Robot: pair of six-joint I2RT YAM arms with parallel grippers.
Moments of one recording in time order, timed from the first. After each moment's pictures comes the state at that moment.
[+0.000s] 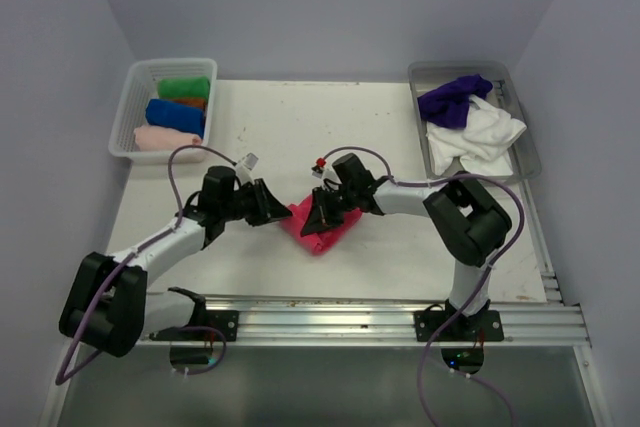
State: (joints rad) left arm -0.33 1.20 0.50 0.06 0.55 -0.75; right arm 0.69 1.88 1.01 -0.01 -0.71 0.68
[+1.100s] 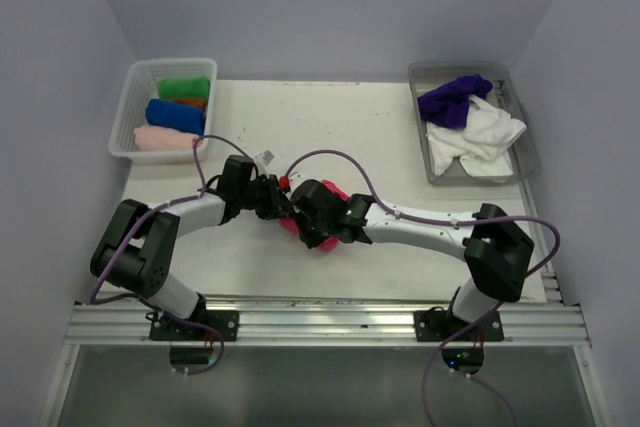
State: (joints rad) left arm -0.35 1.55 0.67 0.06 0.55 -0.69; right arm 1.07 1.63 1.14 -0.40 0.07 0.40
